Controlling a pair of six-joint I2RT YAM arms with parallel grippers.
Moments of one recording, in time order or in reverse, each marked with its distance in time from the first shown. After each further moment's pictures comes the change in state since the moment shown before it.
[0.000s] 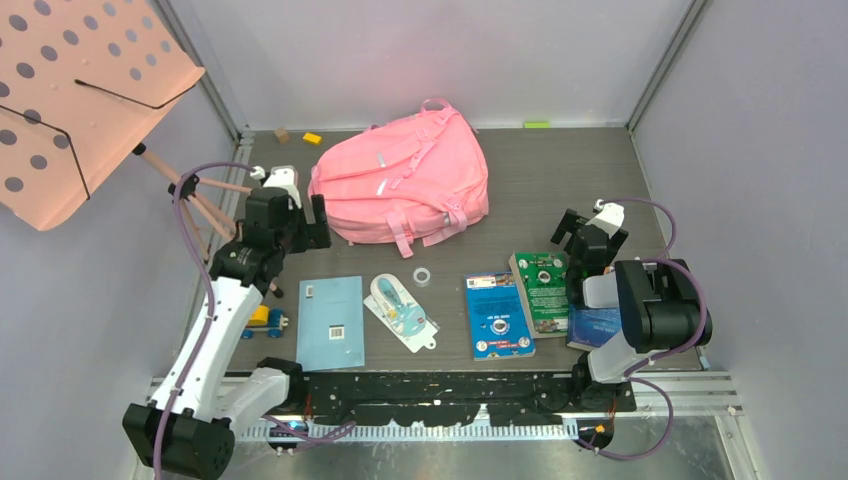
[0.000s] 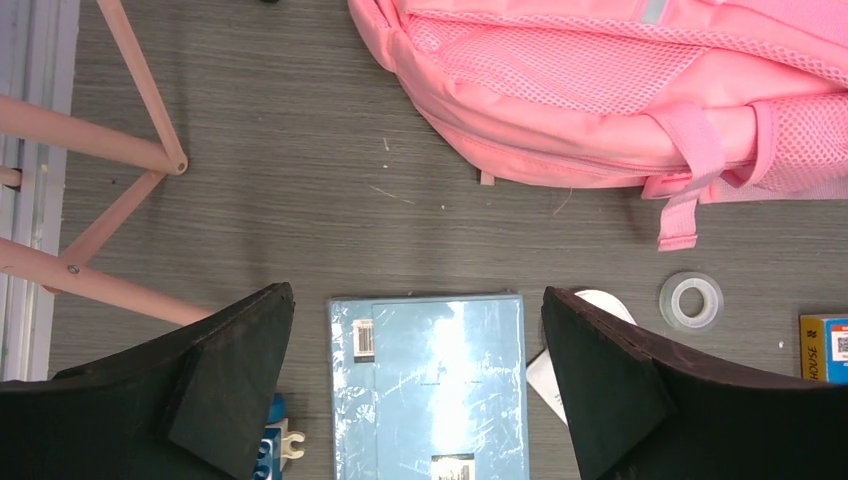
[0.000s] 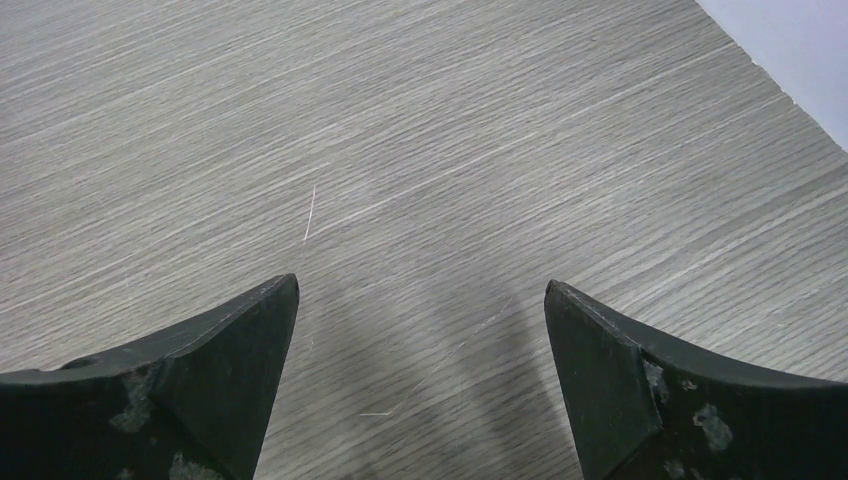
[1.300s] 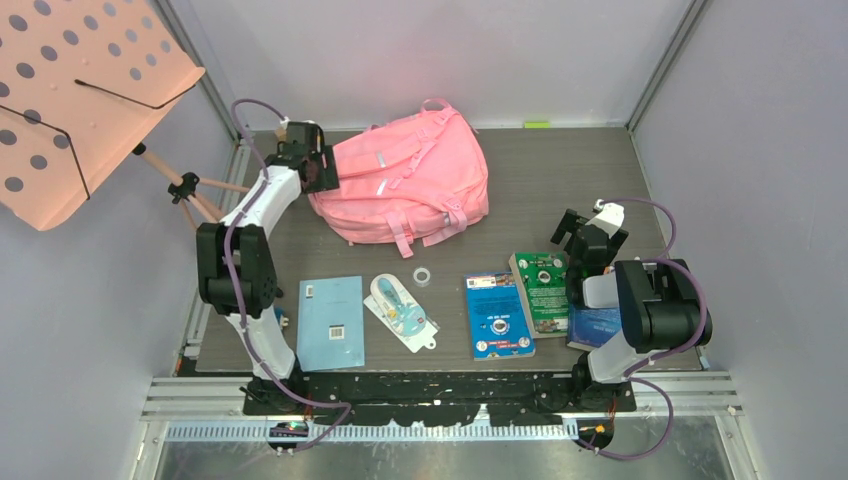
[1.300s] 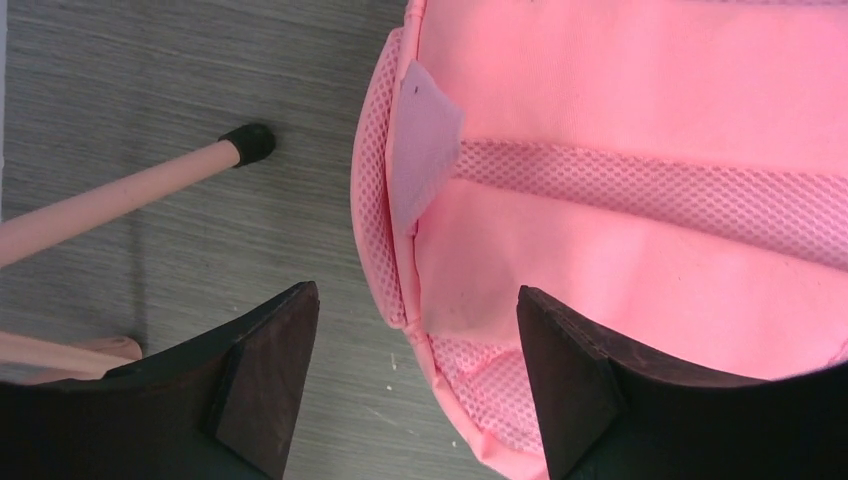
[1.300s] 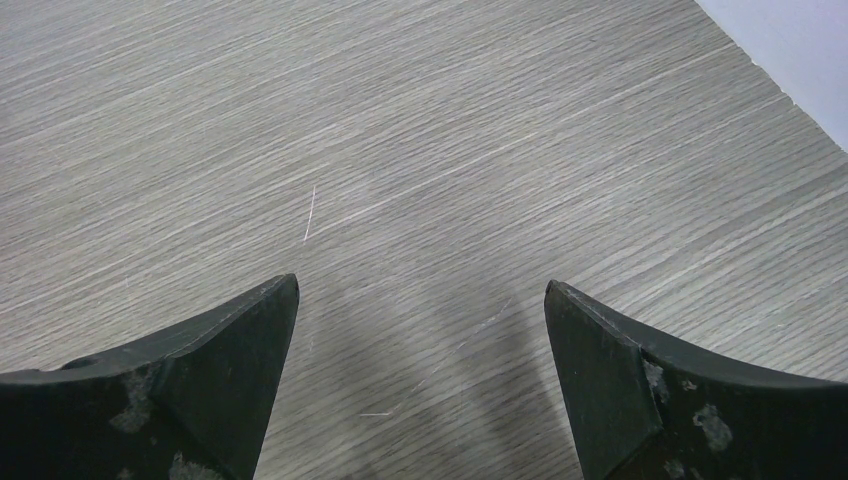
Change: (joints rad) left arm 0.097 0.858 0.500 0.139 -0.050 -0.019; right arm 0.000 0.000 0.000 0.000 0.001 0.000
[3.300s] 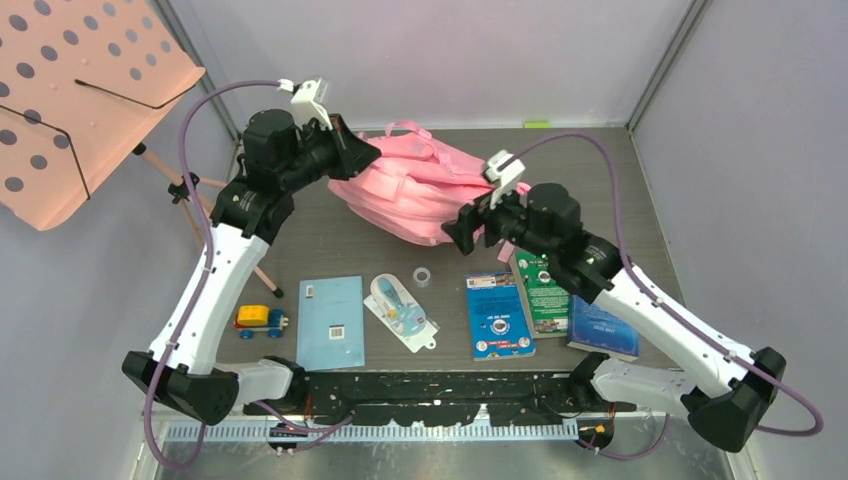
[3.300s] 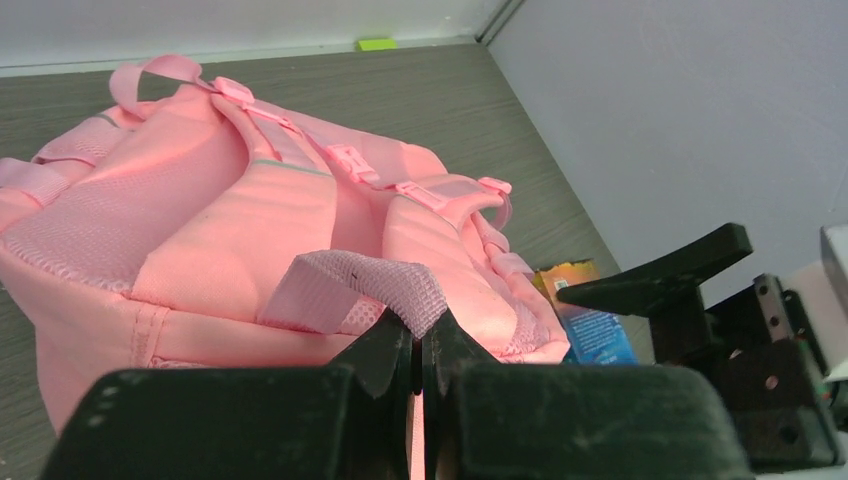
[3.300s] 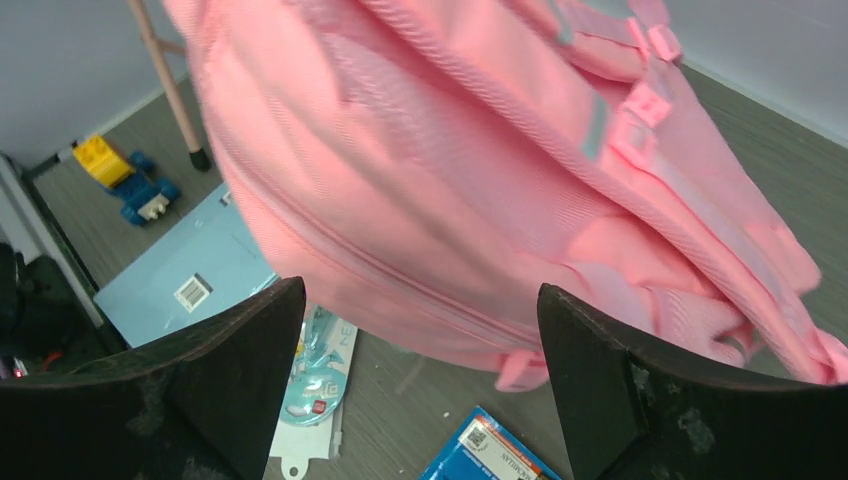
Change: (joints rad) left arm -0.247 -0.575 0.026 0.053 0.535 -0.195; right arm 0.663 -0.538 0.698 -1.136 -0.529 -0.106
